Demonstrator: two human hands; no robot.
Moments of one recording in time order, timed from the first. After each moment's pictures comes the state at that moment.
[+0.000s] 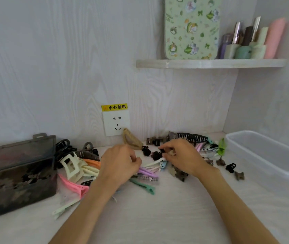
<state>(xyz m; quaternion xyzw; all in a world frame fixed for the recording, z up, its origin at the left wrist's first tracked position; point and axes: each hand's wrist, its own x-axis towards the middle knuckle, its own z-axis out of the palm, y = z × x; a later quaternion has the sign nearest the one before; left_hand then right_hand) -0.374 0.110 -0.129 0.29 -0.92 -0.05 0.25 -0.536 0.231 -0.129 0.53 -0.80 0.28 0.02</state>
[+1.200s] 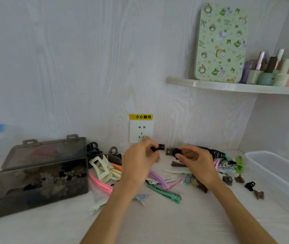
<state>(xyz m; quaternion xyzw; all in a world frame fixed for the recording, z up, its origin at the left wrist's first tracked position) -0.349 0.106 -0.108 0.26 -0.84 -0.26 0.40 -0.508 0.218 -0.127 0.43 -0.72 0.54 0.00</state>
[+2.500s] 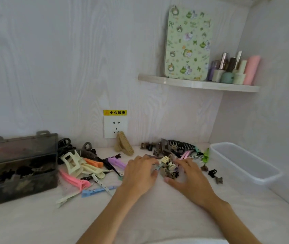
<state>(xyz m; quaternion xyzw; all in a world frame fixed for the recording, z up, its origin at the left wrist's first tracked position) -0.396 0.167 -0.140 0.20 -0.94 -0.12 0.23 -0.510 0.307 -0.152 0.46 -0.85 0.25 0.06</state>
